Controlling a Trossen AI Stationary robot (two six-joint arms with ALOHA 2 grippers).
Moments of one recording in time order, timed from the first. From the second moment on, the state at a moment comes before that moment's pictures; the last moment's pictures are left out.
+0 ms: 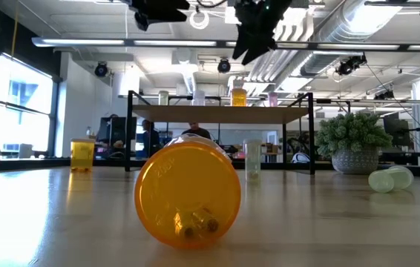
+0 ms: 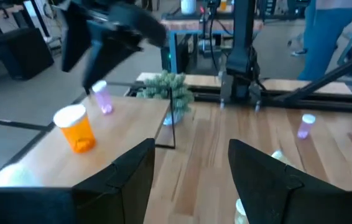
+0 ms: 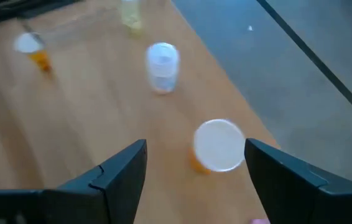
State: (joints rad) left arm 0.24 1.13 0.94 -0.08 -0.13 0.04; right arm -0.47 1.70 1.81 -0.92 0.07 -0.03
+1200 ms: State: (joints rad) left arm 0.18 0.99 0.93 -0.38 -0.03 -0.04; right arm 0.12 1.63 1.47 -0.69 0.24 0.20
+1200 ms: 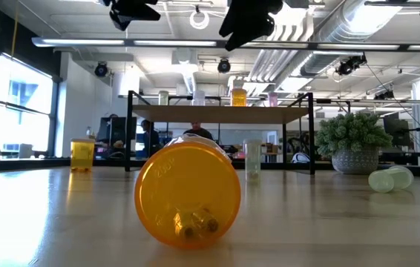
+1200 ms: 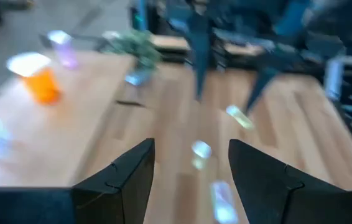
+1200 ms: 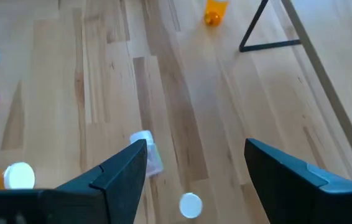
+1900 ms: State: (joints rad) left arm -0.24 1.00 0.71 -0.22 -0.18 -0.25; right arm 0.38 1.63 1.23 -0.55 0.52 0.58
